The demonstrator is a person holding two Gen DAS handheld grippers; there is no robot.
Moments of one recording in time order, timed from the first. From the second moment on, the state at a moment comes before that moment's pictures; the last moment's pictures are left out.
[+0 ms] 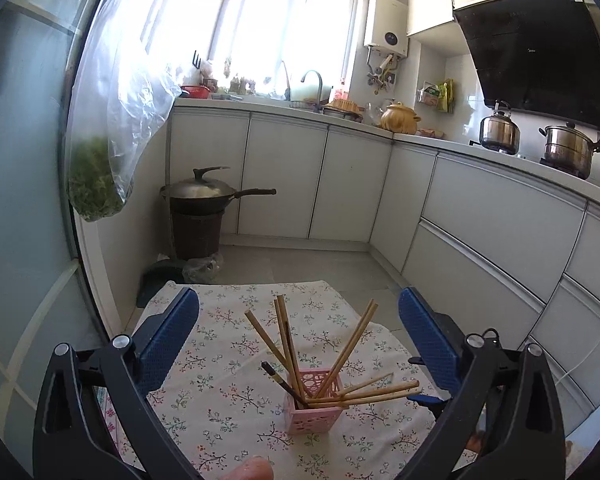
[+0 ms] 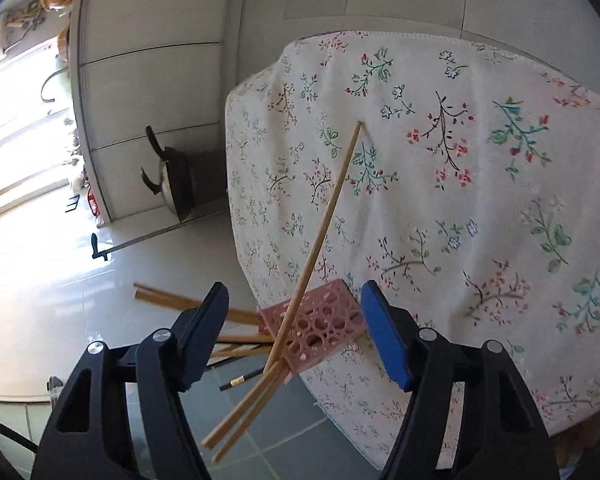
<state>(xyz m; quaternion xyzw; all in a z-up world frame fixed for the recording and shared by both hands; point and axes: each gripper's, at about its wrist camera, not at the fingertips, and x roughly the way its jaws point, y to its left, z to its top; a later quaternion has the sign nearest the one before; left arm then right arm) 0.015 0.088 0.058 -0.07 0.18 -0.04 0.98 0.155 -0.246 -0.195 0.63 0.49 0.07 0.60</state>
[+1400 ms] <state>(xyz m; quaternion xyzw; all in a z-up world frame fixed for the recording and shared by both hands) -0.015 0.178 0.092 -0.18 0.13 0.03 0.97 0.063 -0.115 0.108 0.22 0.27 0.09 0.93</state>
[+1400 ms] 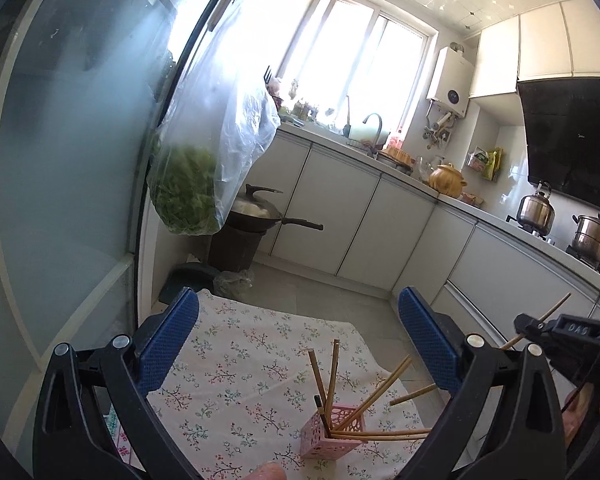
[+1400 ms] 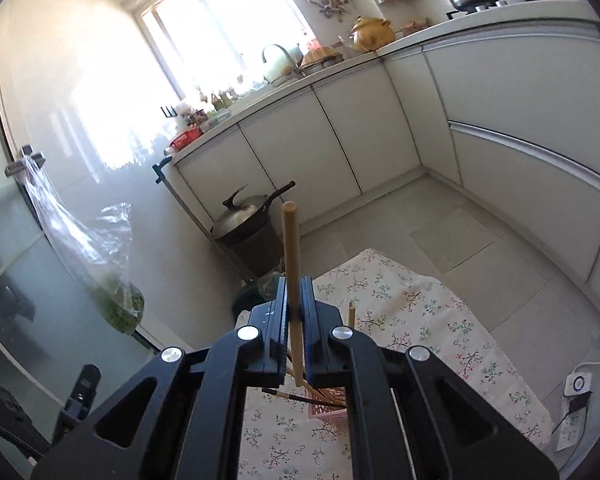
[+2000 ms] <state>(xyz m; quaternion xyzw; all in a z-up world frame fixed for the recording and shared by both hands) 0.006 0.186 0.079 -0.19 0.16 0.03 0.97 0.109 -0.048 0.020 0.11 0.29 0.04 0.95</state>
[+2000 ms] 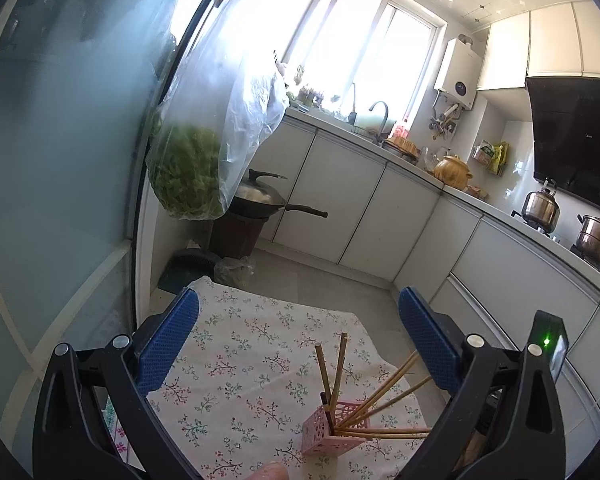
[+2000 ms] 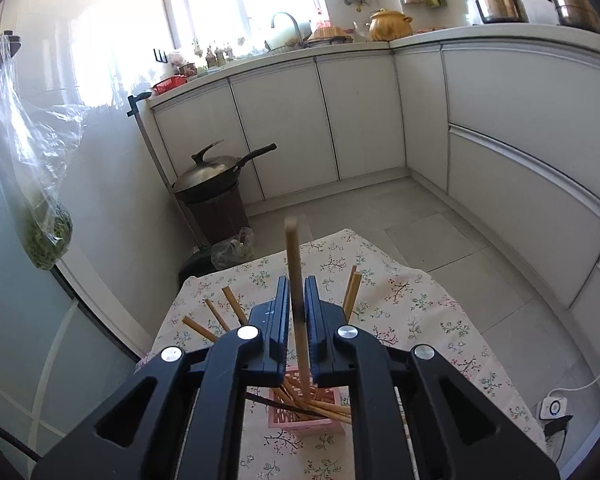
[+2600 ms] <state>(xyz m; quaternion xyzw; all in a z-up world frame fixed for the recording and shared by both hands) -0.008 0.118 0.081 -0.08 0.15 0.04 0.98 0.030 -0.106 0.065 0.14 0.25 0.05 0.96</state>
